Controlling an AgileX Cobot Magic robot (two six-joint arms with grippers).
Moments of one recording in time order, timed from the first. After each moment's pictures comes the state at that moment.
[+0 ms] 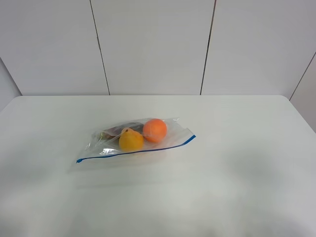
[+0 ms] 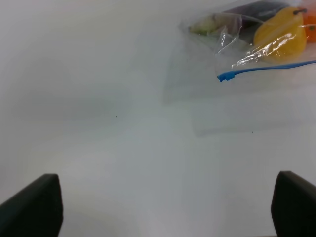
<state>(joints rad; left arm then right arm) -0.20 0.07 -0.49 0.09 1.08 -0.18 -0.19 -0.01 -0.51 0.10 1.01 0.04</state>
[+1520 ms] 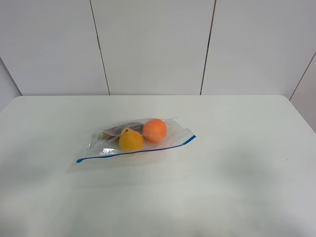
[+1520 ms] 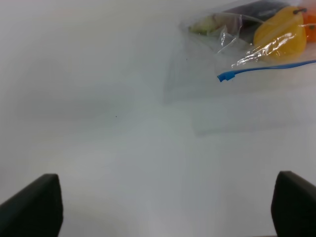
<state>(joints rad) -0.20 0.07 -0.49 0.09 1.08 -0.17 -0.19 -0.01 -0.49 0.25 1.04 -0.21</state>
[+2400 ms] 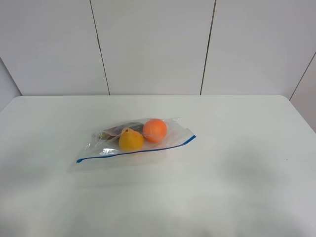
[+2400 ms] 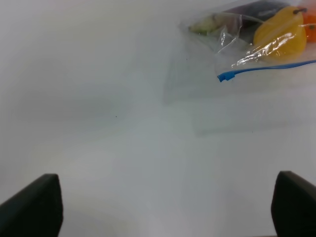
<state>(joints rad) -0.20 0.07 -0.49 0.09 1.08 -0.17 -0.19 -0.01 -0.49 0.18 1.04 -0.15</state>
